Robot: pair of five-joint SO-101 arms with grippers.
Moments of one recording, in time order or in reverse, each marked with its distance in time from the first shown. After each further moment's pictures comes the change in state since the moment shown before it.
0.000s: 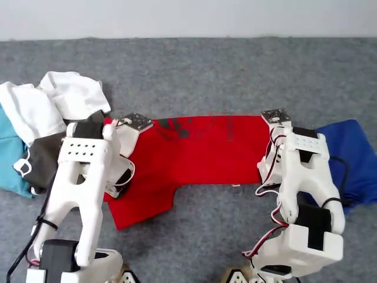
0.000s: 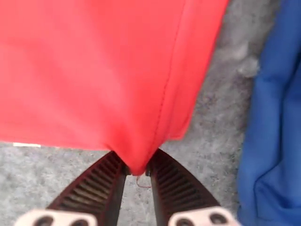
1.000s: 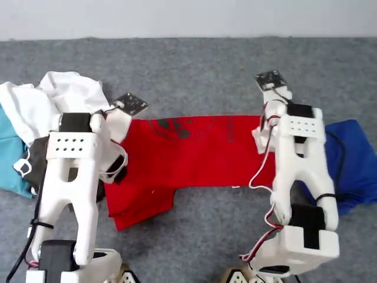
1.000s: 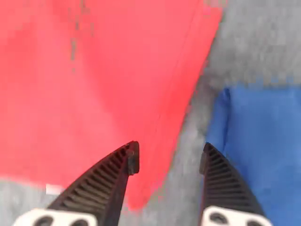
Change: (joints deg) left arm -3.0 0.0 -10.6 -0.1 -5.7; right arm -6.4 -0.1 -15.4 -1.9 -1.8
